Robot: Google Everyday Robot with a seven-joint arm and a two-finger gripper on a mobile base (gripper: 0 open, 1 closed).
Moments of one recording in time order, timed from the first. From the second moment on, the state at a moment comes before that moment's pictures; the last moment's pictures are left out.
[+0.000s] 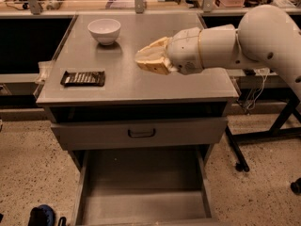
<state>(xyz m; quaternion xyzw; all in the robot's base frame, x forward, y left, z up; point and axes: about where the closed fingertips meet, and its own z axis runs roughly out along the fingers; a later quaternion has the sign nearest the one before) 0.567 0.001 0.950 -0.58 0.58 0.24 0.53</state>
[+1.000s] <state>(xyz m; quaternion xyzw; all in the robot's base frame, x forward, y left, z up) 0.567 0.001 0.950 -0.58 0.58 0.24 0.53</state>
